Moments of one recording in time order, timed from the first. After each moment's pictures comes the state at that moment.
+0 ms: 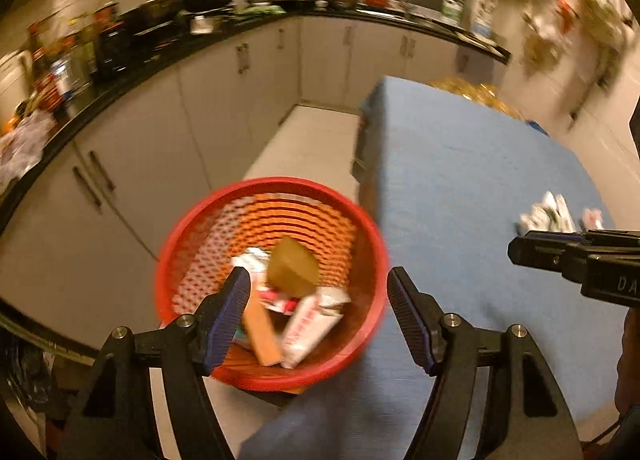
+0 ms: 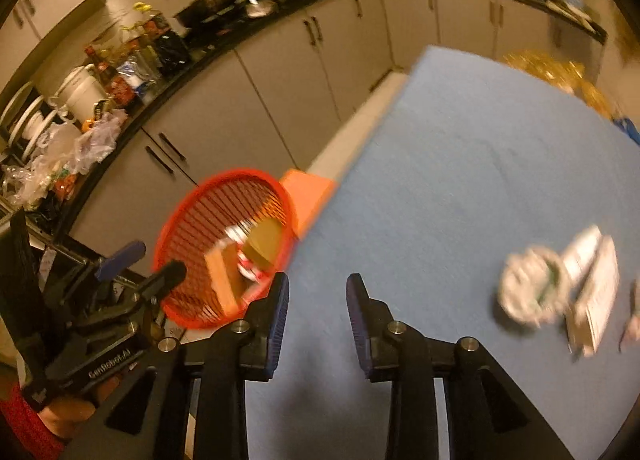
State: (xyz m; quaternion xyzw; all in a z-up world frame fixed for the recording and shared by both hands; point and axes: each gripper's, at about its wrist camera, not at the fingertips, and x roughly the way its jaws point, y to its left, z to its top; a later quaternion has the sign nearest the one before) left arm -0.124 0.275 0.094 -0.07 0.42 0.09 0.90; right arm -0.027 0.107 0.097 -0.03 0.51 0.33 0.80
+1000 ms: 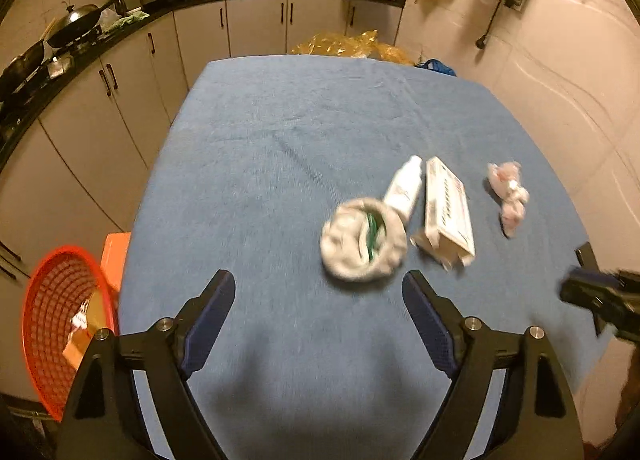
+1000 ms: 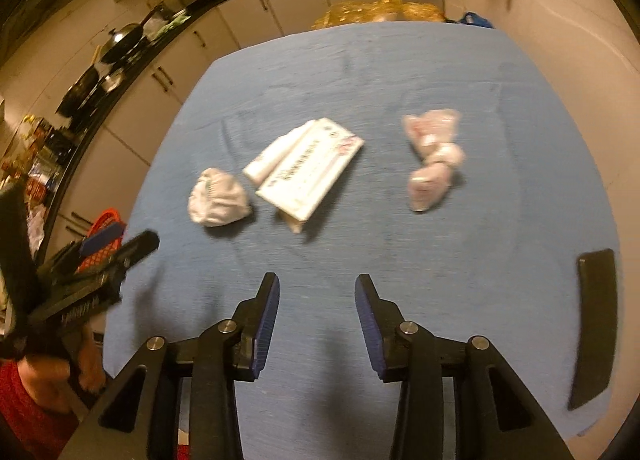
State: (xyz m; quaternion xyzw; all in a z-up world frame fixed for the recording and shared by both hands) left arm -0.013 0.089 0.085 -0.02 0.47 -0.06 0.88; right arm -0.037 -0.168 0.095 0.09 0.54 0.13 0.83
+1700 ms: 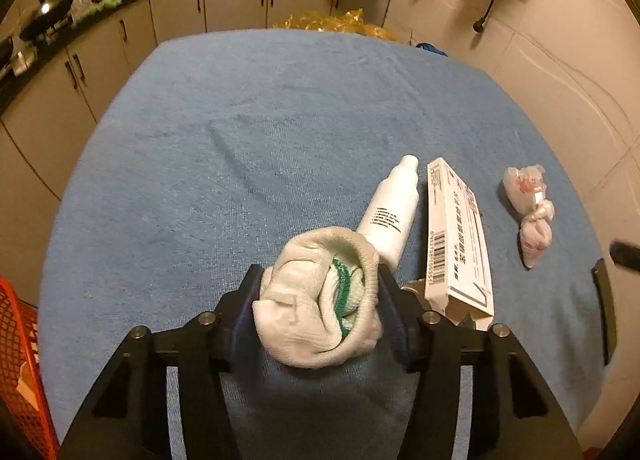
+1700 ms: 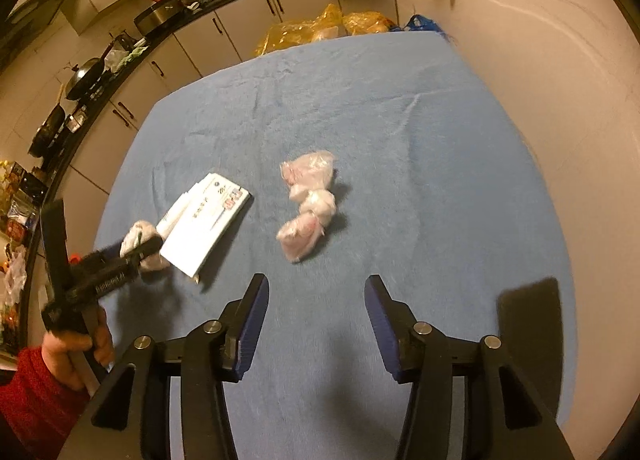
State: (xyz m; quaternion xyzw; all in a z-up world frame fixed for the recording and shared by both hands) left arm 0.042 0.050 0.030 -0.01 0.48 -0.09 0.87; right arm 0.004 -0.258 0.095 0.11 0.53 0.08 0.84
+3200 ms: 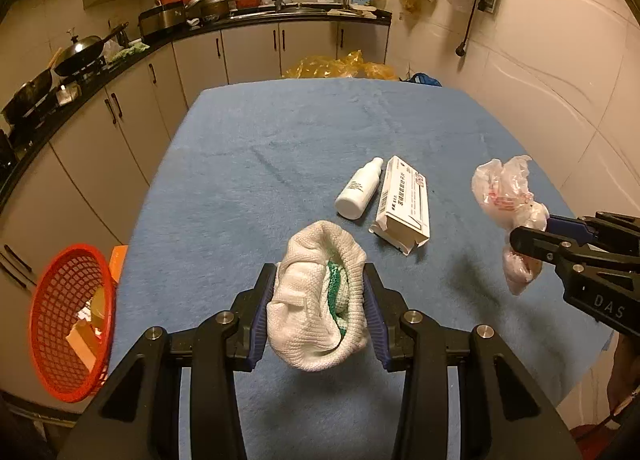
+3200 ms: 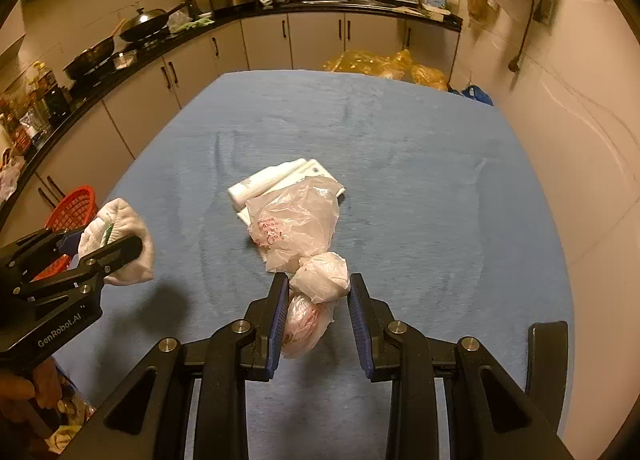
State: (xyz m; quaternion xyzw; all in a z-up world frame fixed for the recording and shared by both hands) left arm -0.068 0.053 0.102 0.02 0.42 -0.06 0.91; right arm -0.052 -0.146 0.110 -0.04 0.46 0.13 0.88
